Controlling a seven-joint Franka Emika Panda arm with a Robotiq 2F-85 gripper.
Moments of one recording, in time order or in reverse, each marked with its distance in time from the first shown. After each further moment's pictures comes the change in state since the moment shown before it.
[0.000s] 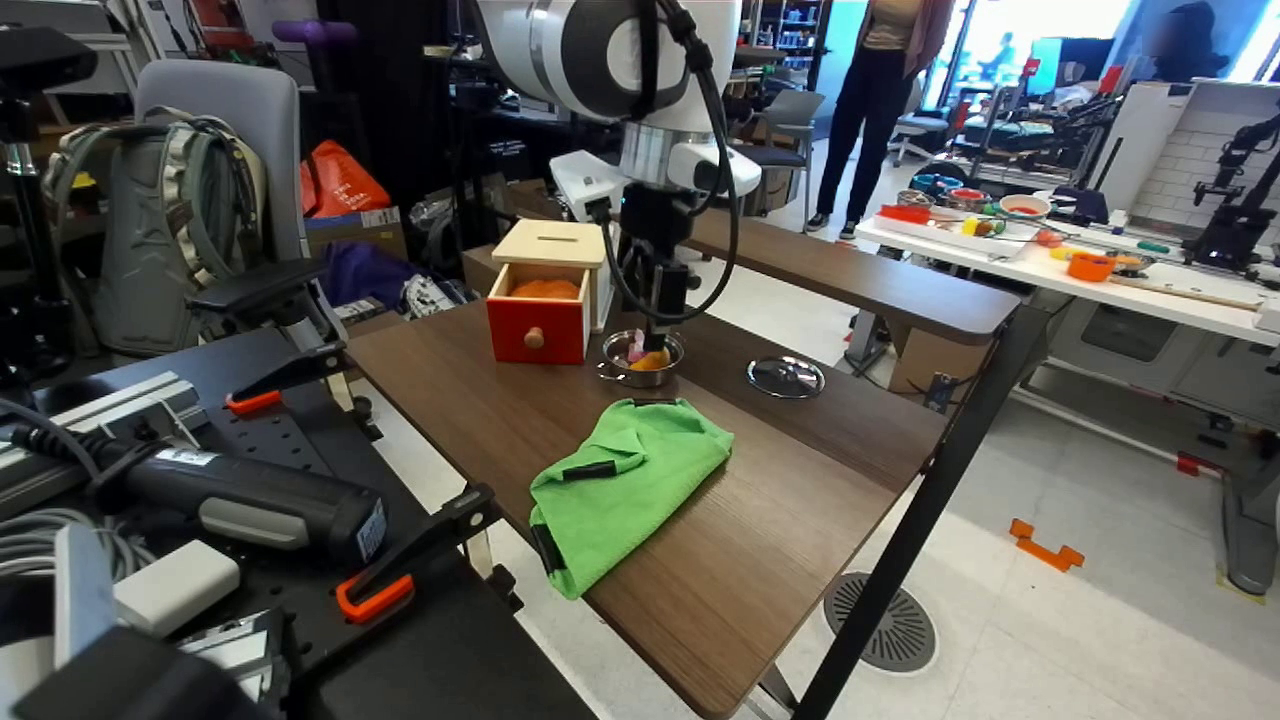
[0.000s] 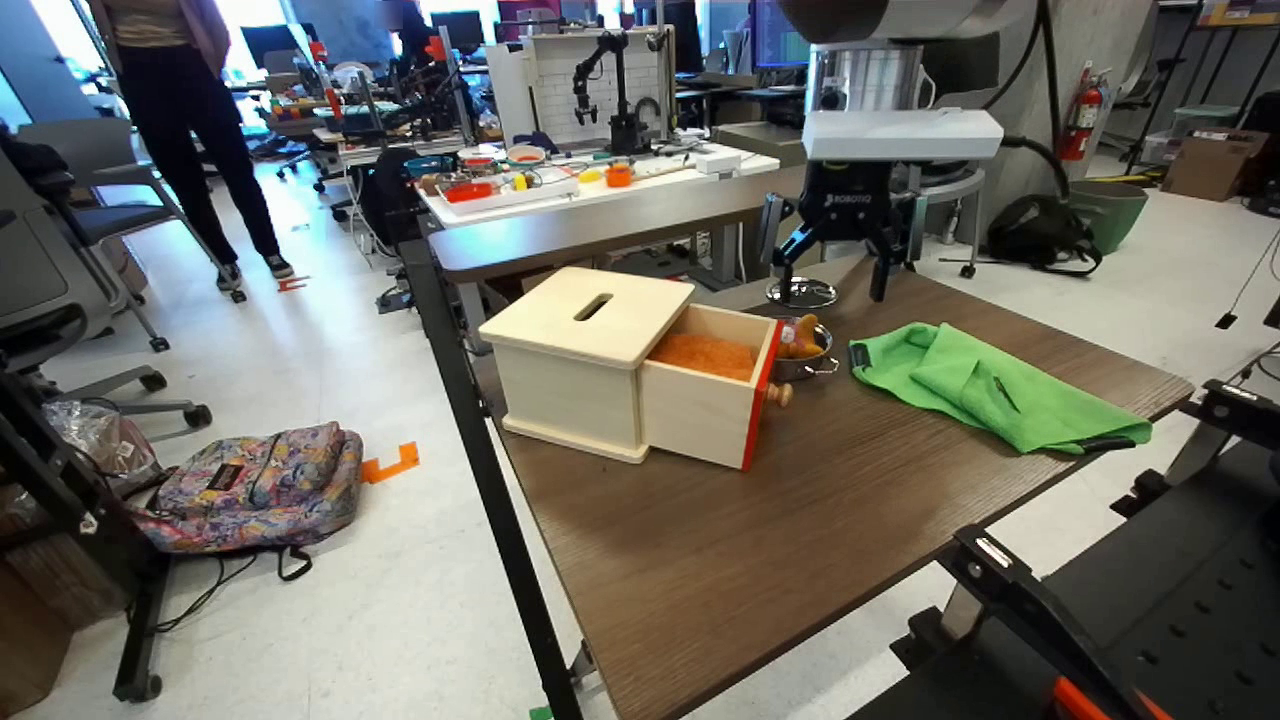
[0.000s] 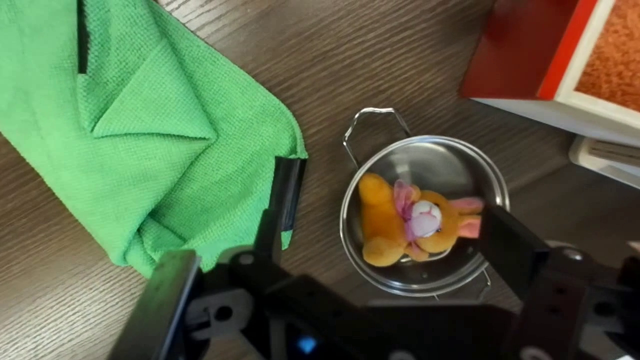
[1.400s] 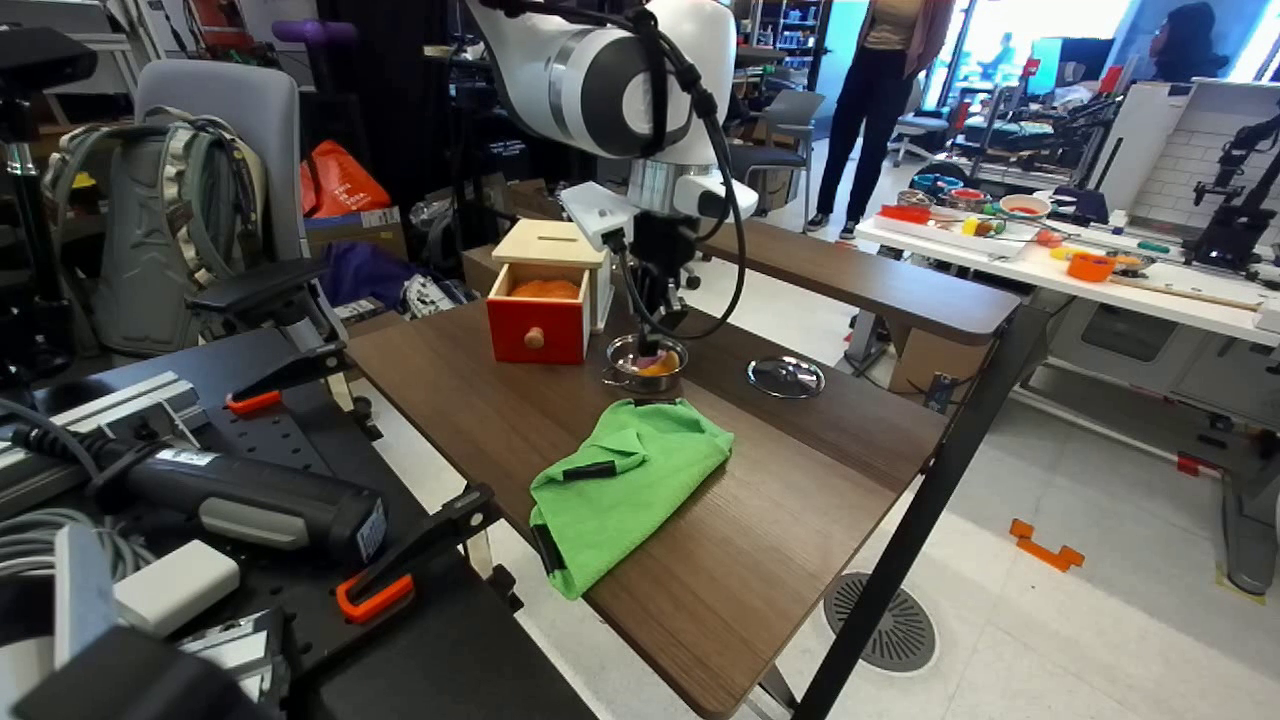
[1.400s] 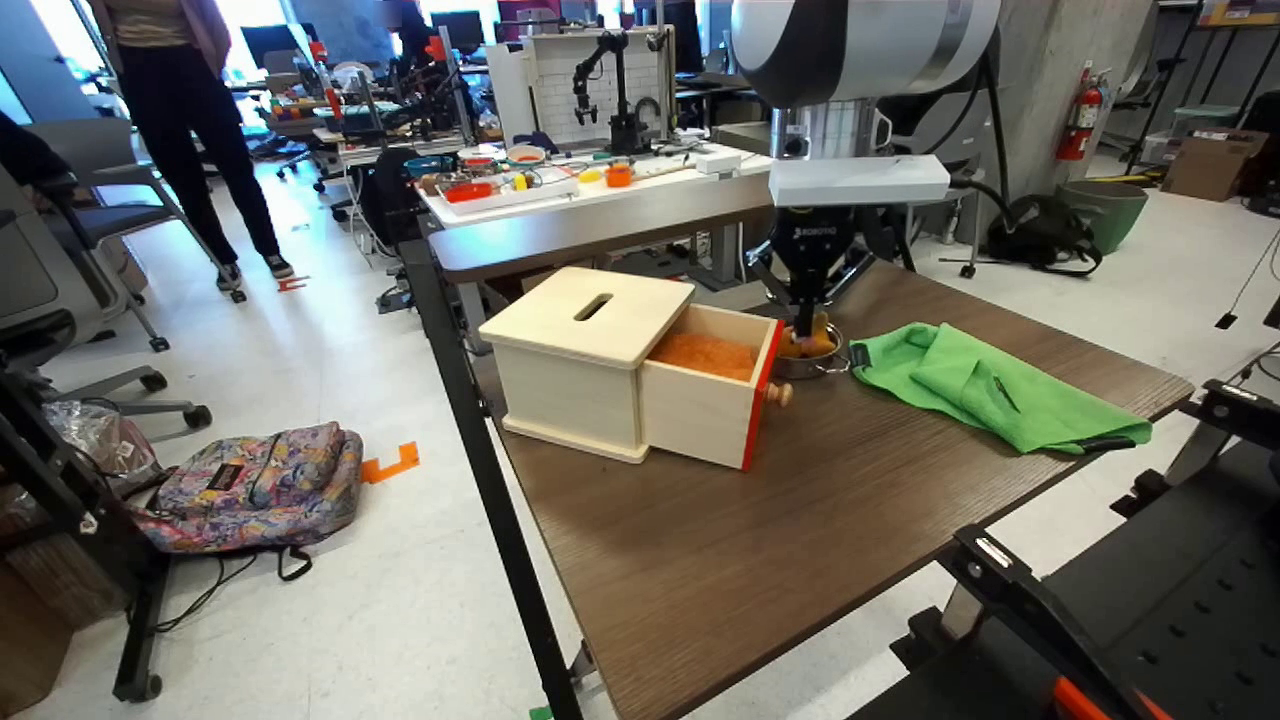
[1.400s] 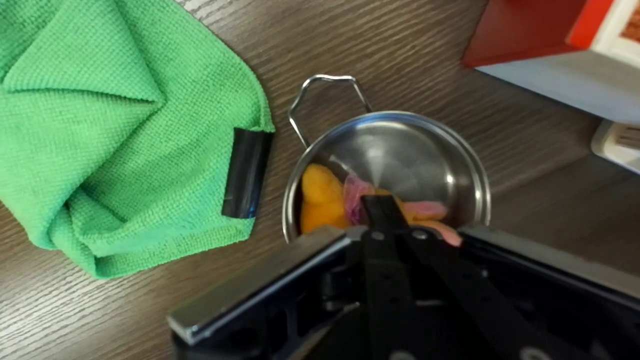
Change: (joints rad) arm 0.023 0.129 -0.004 0.136 -0.031 0.000 0.008
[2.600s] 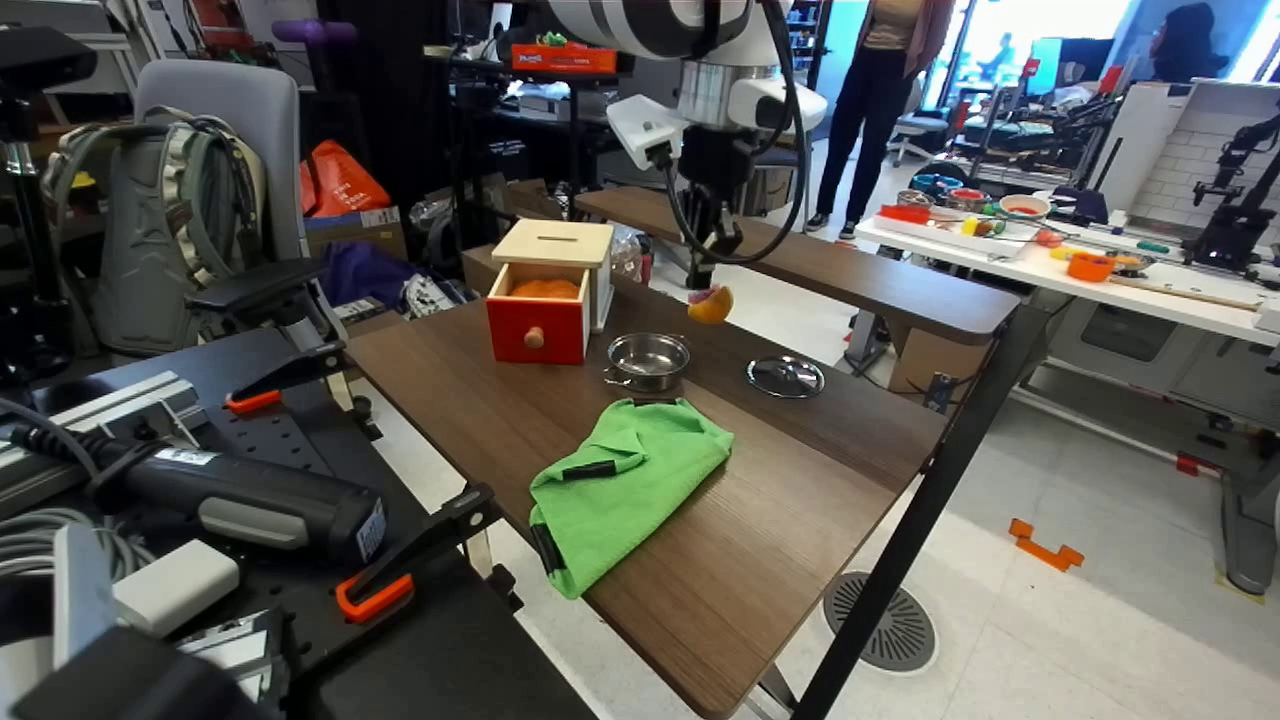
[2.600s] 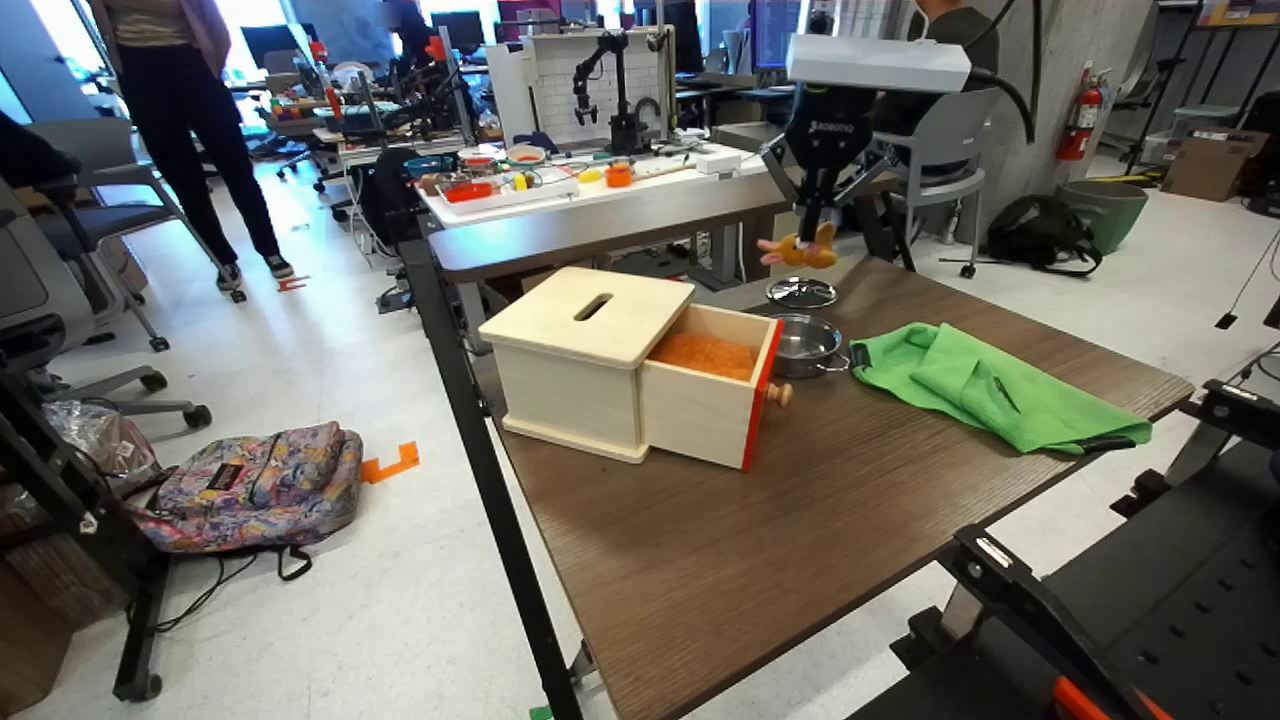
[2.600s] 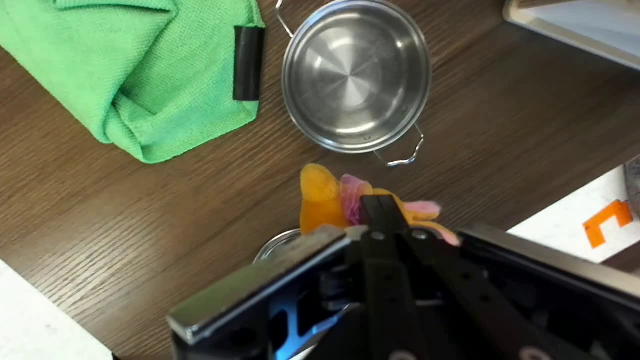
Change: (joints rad) arm -0.067 -0.118 0.005 0.026 0.054 -0.035 0.011
